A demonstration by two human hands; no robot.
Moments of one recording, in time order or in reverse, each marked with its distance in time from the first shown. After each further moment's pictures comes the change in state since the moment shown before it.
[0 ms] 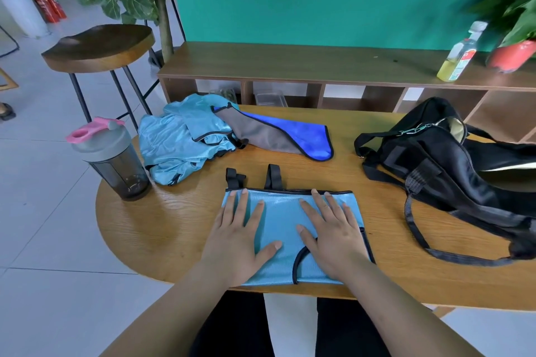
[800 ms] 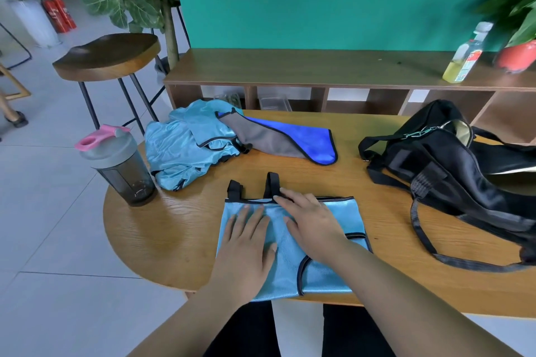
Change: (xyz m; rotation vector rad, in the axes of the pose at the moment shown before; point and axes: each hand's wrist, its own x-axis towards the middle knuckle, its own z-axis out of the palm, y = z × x) left_hand -0.011 0.011 0.016 -0.122 0.202 0.025; right_hand 0.043 -0.027 -0.006 0.256 0.181 -0.319
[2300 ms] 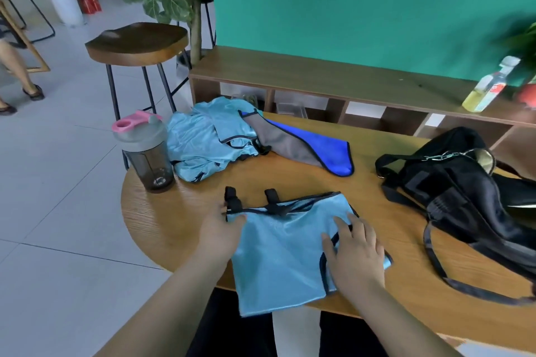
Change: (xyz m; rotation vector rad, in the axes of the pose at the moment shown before) left_hand 0.013 -0.045 -0.052 -1.162 0.195 -0.831; right_hand -0.052 -0.007 -0.005 -0.217 0.031 0.564
